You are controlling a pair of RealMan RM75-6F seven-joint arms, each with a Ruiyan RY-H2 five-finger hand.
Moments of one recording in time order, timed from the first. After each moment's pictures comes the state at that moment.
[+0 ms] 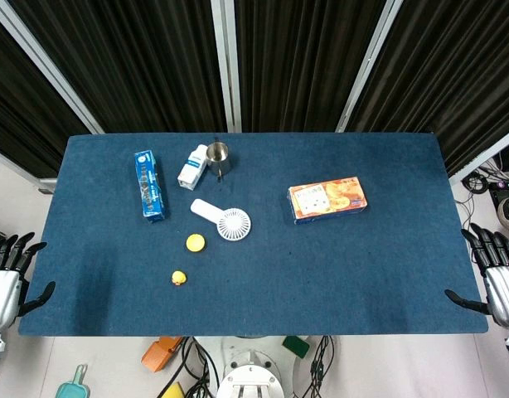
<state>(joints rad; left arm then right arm) 0.00 -1.10 -0.02 -1.64 1.52 1.56 0.01 0.06 -1.00 0.03 -1.61 -1.60 1.53 0.17</state>
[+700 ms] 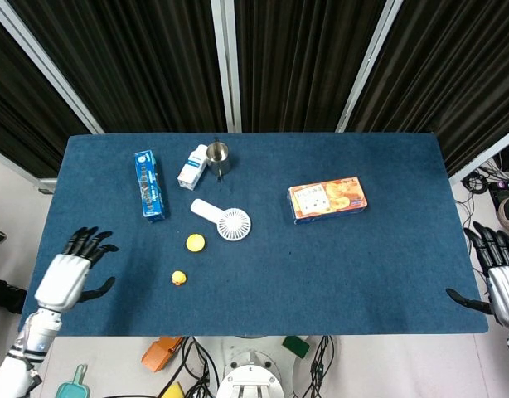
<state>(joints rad) -0.18 -1.20 -0.02 -1.66 1.64 1.35 0.03 0.05 -1.01 0.03 -1.58 -1.61 1.55 0.19</state>
